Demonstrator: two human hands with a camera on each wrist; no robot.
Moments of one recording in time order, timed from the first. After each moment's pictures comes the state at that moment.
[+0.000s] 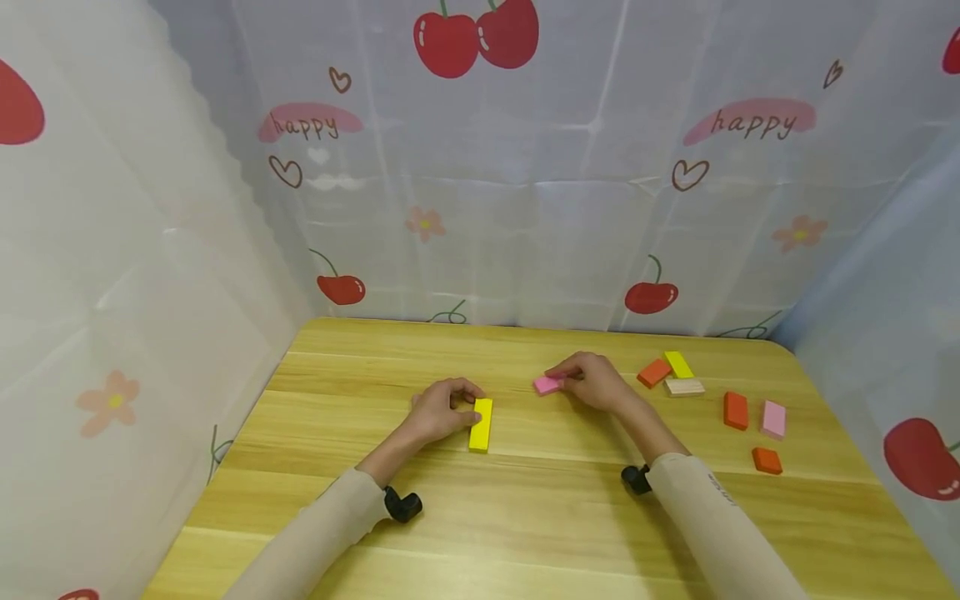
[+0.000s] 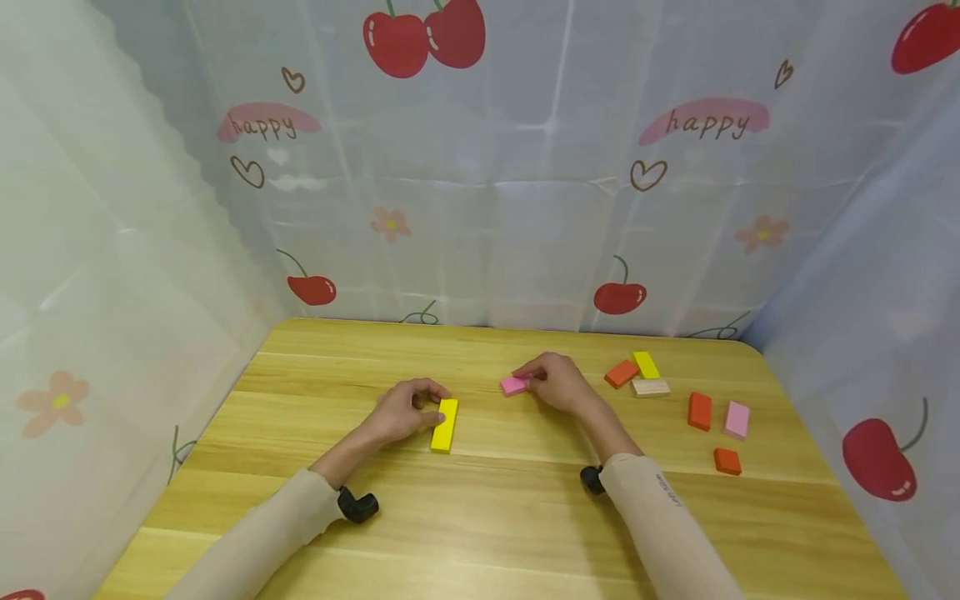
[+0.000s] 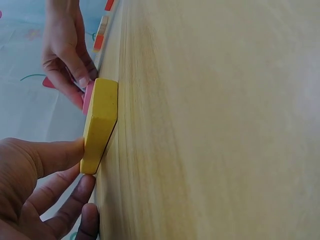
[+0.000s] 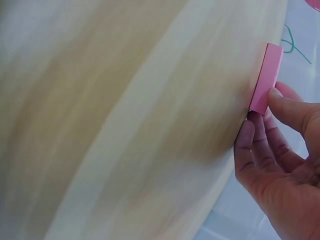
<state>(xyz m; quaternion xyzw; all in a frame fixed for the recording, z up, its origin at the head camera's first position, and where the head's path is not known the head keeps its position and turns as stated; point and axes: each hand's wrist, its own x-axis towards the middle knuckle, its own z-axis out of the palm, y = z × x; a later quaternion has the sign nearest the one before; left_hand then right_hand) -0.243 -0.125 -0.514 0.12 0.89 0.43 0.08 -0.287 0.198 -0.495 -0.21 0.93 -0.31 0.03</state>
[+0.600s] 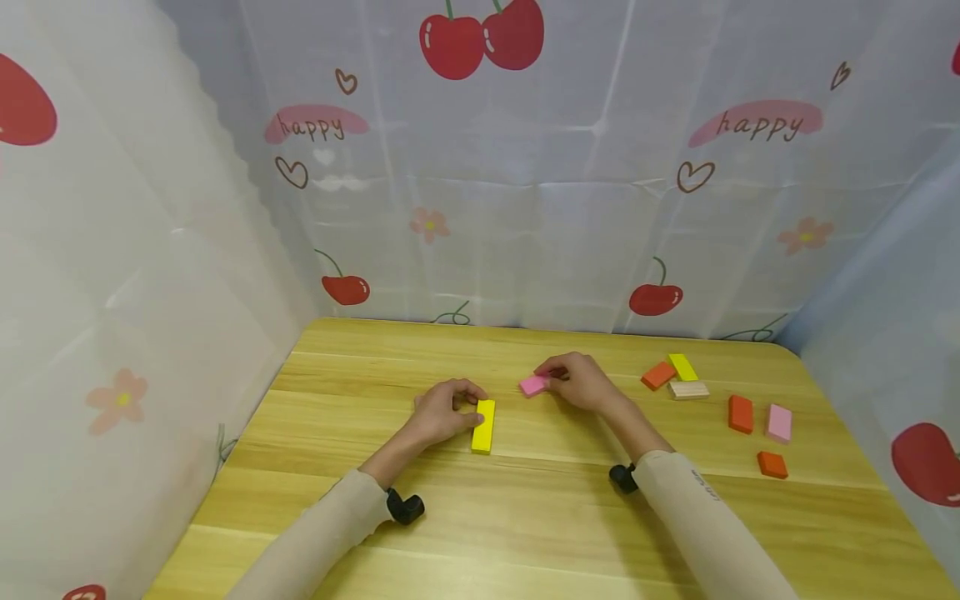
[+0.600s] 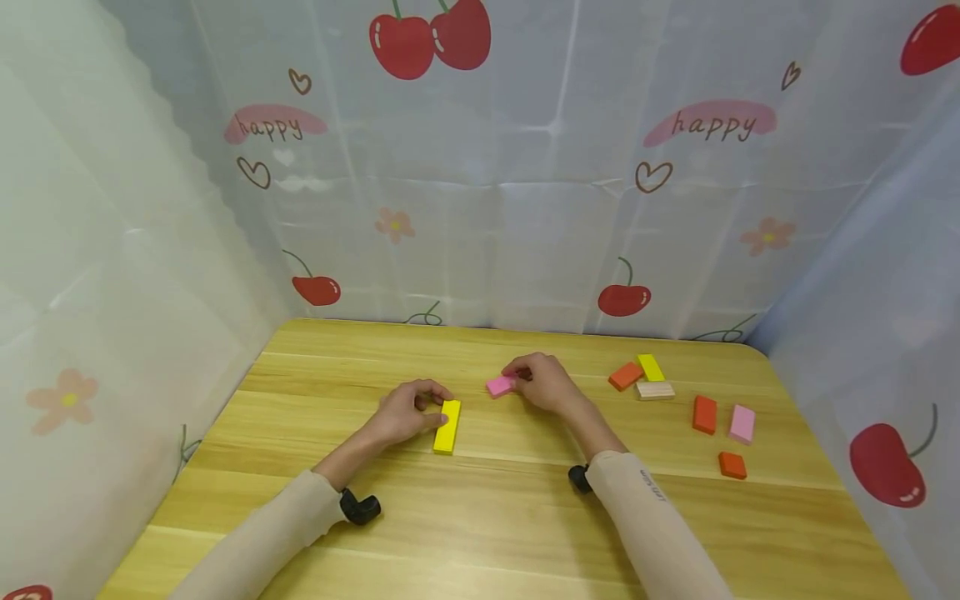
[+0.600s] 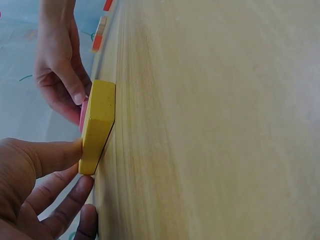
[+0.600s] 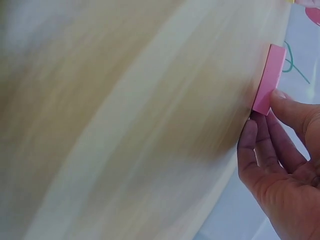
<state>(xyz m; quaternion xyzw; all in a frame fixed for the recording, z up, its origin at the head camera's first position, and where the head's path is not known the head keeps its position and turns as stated) -0.242 -0.126 -0.515 0.12 0.89 0.43 0.07 -0.292 0.171 -0.496 -0.20 0.92 -0.32 0.04</state>
